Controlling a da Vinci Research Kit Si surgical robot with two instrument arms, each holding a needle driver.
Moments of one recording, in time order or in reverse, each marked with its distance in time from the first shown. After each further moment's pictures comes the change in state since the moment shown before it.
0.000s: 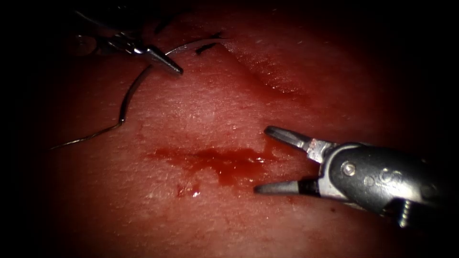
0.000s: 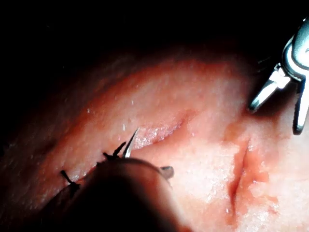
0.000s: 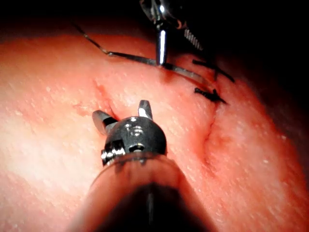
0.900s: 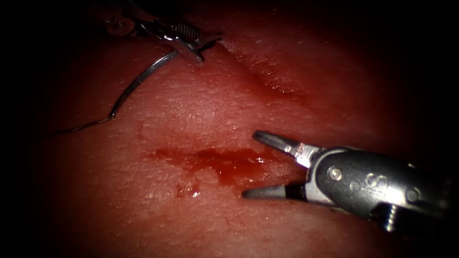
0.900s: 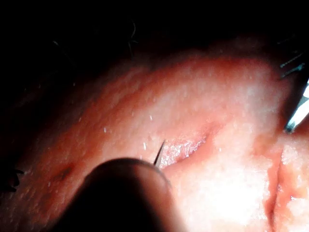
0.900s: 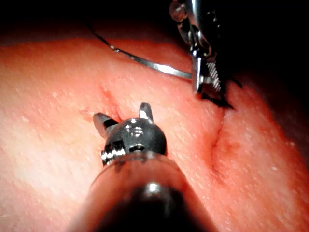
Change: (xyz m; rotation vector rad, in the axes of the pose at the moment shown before) right arm 0.000 -0.001 0.001 -0.006 -0.008 0.000; left arm -0.002 0.004 0.004 0.193 0.077 0.066
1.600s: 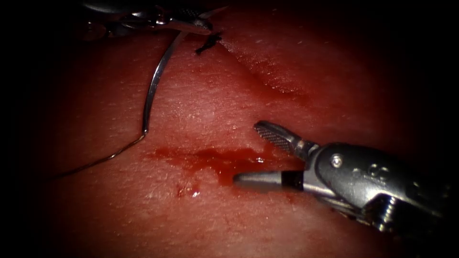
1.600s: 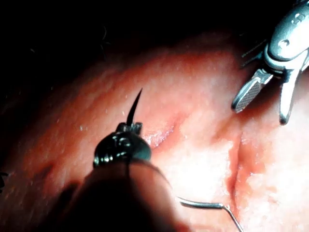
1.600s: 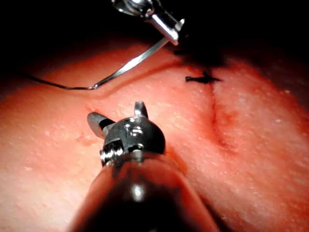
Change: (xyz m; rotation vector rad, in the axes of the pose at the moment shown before) right arm 0.001 0.001 -0.001 -0.056 0.142 0.549; left arm -0.003 -0.007 -0.006 -0.145 -0.542 0.252
